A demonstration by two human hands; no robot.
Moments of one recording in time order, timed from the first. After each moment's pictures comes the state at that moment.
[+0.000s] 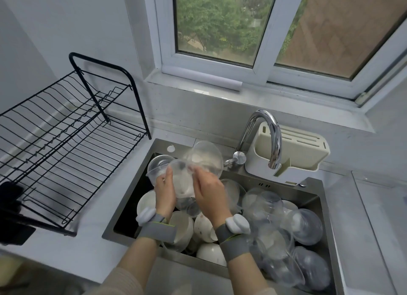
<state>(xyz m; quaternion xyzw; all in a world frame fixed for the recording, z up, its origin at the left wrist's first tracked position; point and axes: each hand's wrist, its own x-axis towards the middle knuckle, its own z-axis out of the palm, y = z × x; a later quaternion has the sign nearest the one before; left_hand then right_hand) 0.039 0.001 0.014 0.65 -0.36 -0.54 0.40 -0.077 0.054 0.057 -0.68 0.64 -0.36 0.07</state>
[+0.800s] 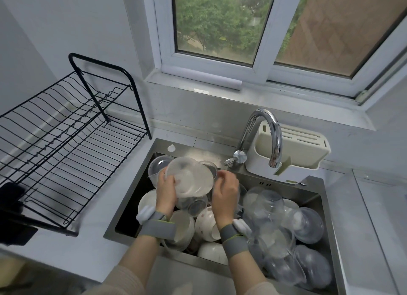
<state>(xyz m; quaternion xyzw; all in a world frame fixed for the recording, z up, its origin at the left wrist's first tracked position) 0.041 0.000 0.014 0.60 -0.37 -0.57 0.42 -0.095 0.056 0.010 -0.42 0.76 -0.48 0.13</state>
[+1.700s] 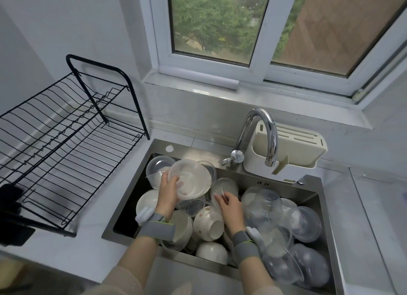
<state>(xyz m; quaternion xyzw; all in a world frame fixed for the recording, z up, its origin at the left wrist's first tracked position) 0.033 0.005 0.012 0.57 -0.33 -0.63 0.41 -0.132 0.085 -0.036 -0.37 0.79 -0.35 0.33</state>
